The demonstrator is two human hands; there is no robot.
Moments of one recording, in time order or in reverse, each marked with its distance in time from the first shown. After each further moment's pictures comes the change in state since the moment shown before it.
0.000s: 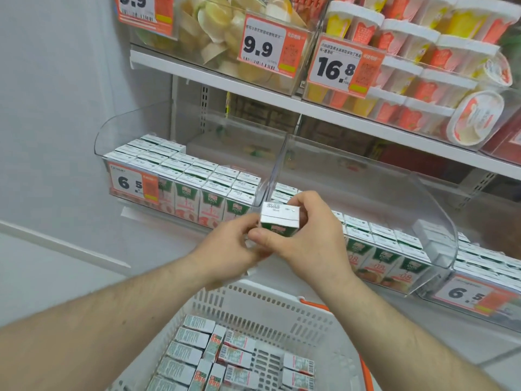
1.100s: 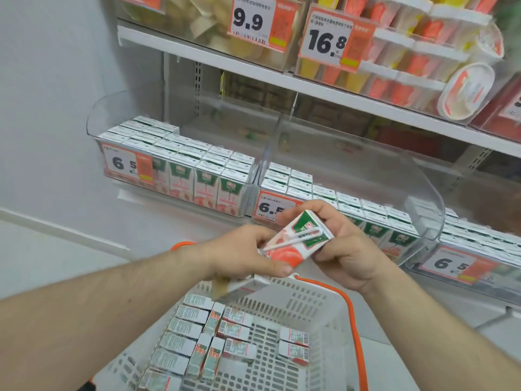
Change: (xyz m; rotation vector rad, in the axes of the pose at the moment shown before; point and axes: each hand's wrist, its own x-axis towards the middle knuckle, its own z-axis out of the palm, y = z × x) left_hand -0.016 0.002 0.027 -0.096 -0.387 -0.154; right_hand -0.020 0.070 -0.032 1.204 -0.628 0.217
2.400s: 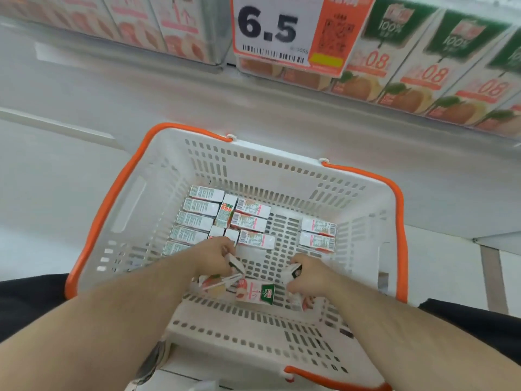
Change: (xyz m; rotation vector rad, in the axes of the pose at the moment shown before) left_hand -0.010 -0.277 0.092 0.172 -0.164 -0.906; right_hand -0.077 0.303 -0.104 -0.782 0.039 1.141
